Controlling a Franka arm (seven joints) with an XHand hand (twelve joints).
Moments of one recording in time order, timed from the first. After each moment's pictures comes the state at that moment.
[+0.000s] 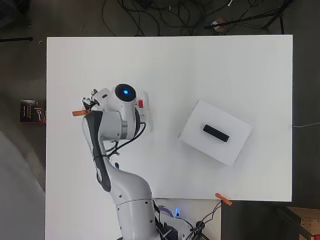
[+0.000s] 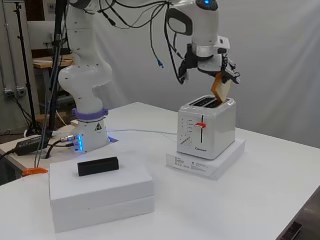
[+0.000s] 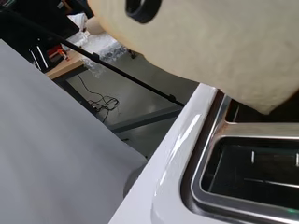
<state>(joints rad) 0.14 -0.05 0.11 -2.02 0.49 1.73 -1.39</state>
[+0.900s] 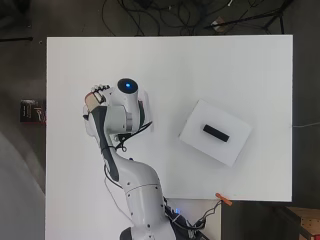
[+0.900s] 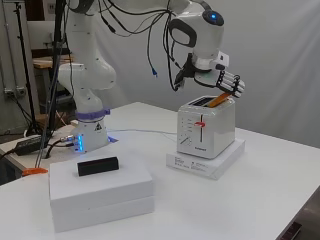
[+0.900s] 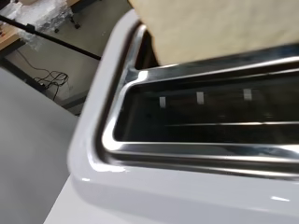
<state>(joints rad) -0.98 0.12 1.24 -2.01 0.32 1.71 -1.18</state>
